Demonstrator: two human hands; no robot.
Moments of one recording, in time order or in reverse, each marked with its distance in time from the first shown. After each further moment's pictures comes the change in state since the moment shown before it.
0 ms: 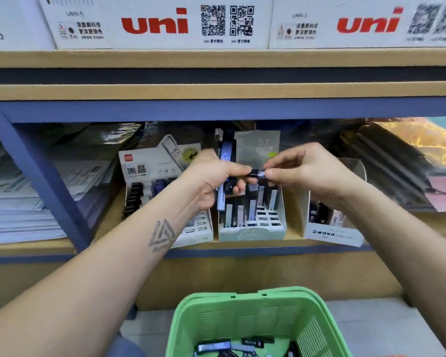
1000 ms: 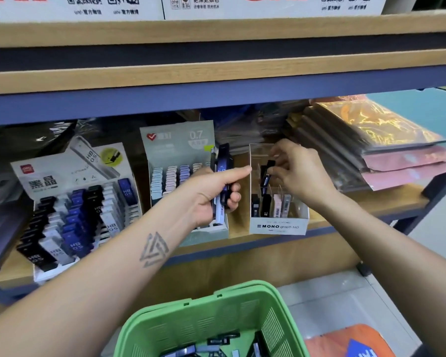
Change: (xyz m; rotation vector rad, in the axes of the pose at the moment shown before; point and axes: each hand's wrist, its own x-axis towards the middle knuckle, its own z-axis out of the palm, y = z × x) left_hand 0.051 -0.042 0.116 -0.134 -0.207 -0.217; right_hand -0.011 0.104 -0.096 -0.638 0.433 -0.105
